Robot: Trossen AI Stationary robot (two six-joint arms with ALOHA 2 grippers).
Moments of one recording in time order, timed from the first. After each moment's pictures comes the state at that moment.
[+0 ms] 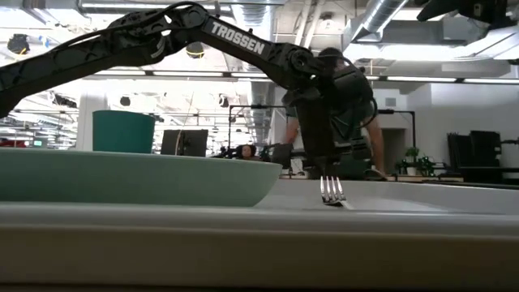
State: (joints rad) left arm 0.17 2.66 2.35 -0.76 -0.57 -1.00; right arm 0.65 1.10 1.05 -0.87 0.71 1.23
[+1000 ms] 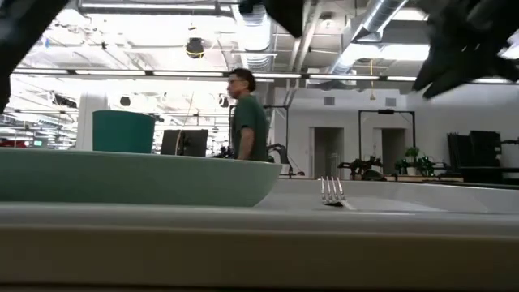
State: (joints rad) left arm 0.00 2.14 2.36 -1.12 -0.80 -0.53; right arm 0.55 1.10 0.80 -0.97 0.84 1.60
